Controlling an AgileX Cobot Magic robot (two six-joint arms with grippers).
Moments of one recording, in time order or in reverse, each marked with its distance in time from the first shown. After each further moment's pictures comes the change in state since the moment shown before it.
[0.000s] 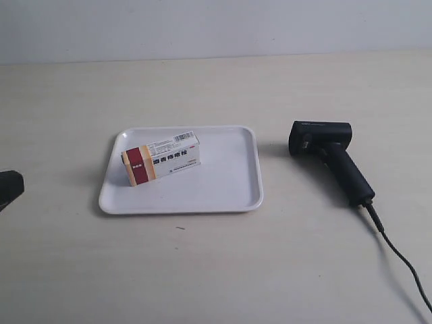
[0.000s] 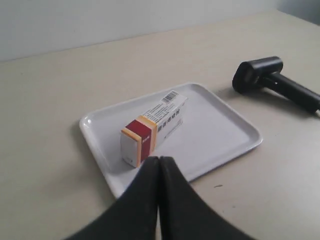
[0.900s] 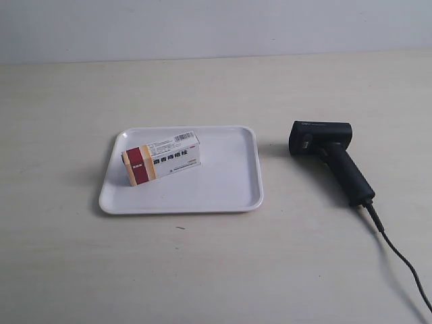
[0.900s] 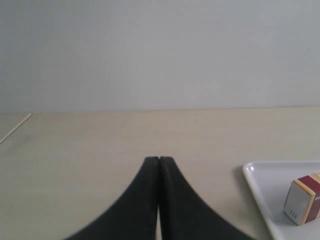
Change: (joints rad) left arm 0.347 -0.575 0.132 -1.451 0.374 1.452; right arm 0.000 -0.002 0.000 0.002 0.007 0.000
